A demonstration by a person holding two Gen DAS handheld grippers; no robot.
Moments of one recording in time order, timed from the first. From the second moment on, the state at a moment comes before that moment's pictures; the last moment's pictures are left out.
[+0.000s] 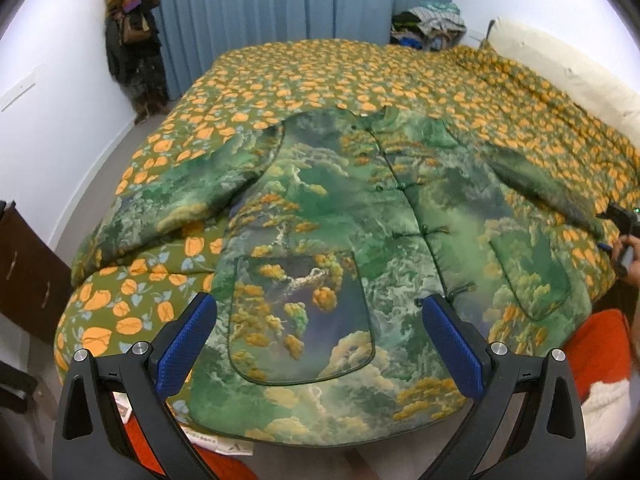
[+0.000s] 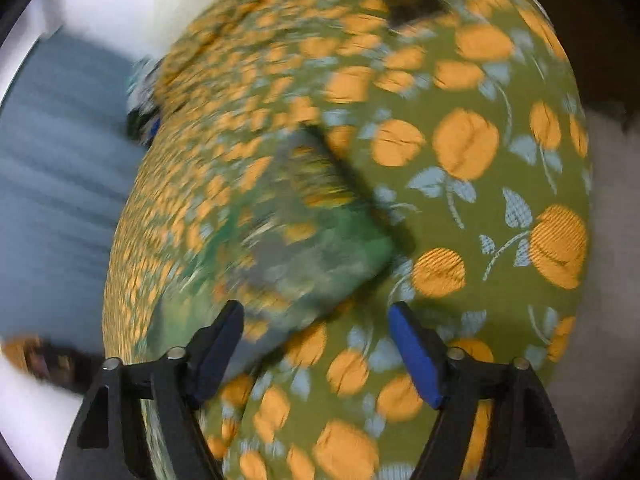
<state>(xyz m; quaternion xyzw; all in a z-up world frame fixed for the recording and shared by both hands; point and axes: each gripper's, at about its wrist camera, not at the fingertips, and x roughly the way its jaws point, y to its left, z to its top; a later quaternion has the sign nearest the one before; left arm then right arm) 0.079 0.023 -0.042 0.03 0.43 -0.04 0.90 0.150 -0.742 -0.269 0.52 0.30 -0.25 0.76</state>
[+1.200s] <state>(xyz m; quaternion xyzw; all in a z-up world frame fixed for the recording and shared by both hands) 0.093 0.047 -0.080 -0.03 0.46 -0.08 0.89 0.141 -0.222 -0.240 -0.05 0.40 0.19 0.90</state>
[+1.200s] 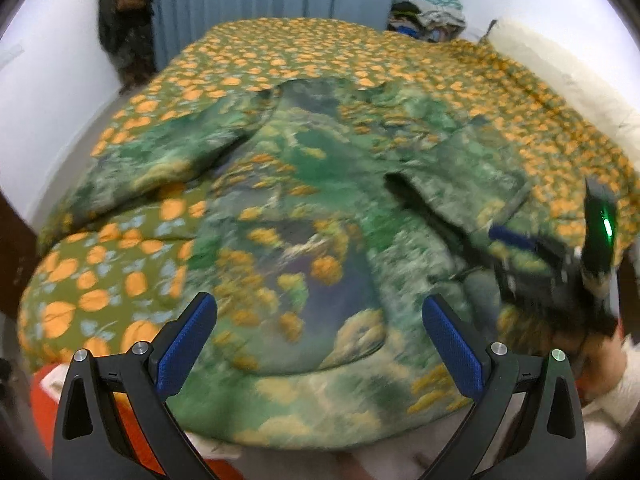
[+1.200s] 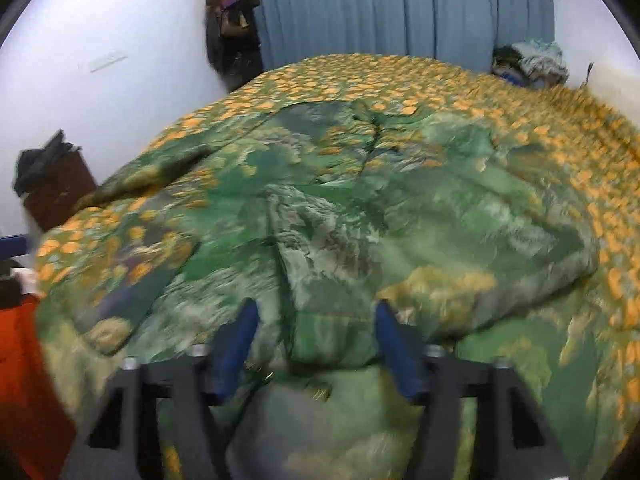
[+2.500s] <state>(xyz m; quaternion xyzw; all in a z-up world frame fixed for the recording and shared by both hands) 0.353 -0.005 -0.130 -0.09 0.54 -0.13 0.83 0.181 -0.358 -0.175 0.02 0.34 0.08 0.94</state>
